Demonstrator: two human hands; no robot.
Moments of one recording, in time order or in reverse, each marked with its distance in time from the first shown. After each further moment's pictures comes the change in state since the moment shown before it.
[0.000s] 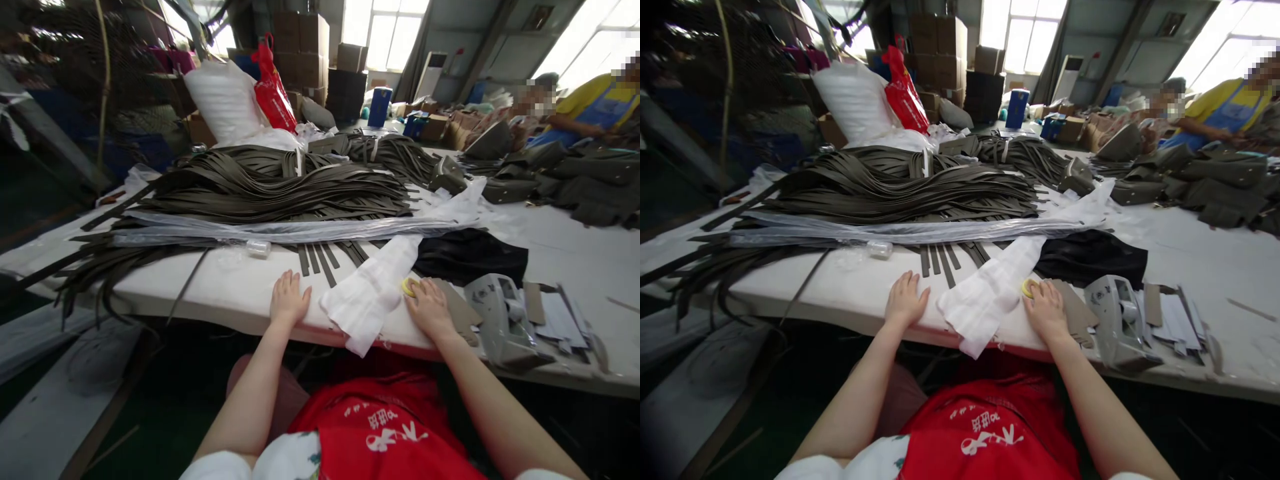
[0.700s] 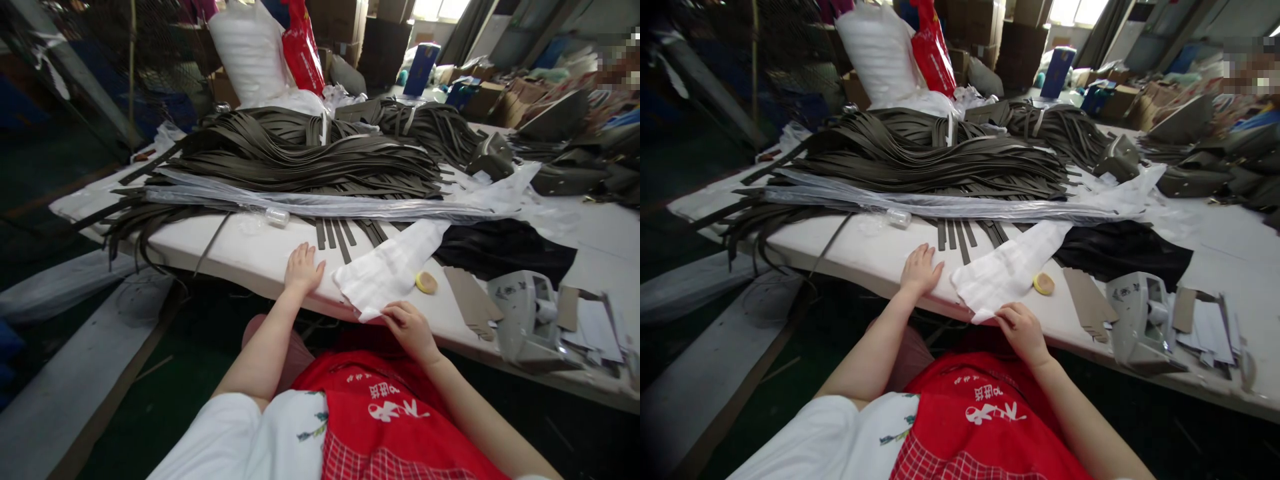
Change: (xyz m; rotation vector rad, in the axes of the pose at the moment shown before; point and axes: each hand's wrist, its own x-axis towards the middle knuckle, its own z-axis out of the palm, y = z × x) left_hand -0.002 -0.001 0.003 -0.004 0.006 -0.001; right_hand -0.064 -0.082 -0.029 0.705 -0.079 -0.352
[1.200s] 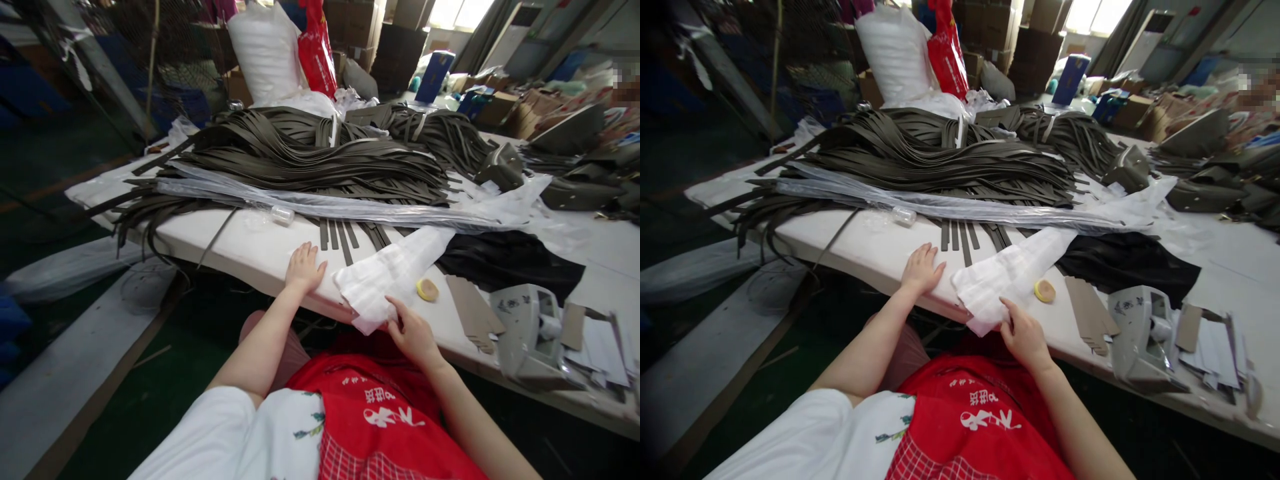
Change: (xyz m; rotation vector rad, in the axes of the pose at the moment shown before) left_hand 0.001 0.000 -0.002 -0.007 -0.010 0.003; right_hand 0.003 0.001 -0.010 -0.072 -0.104 0.135
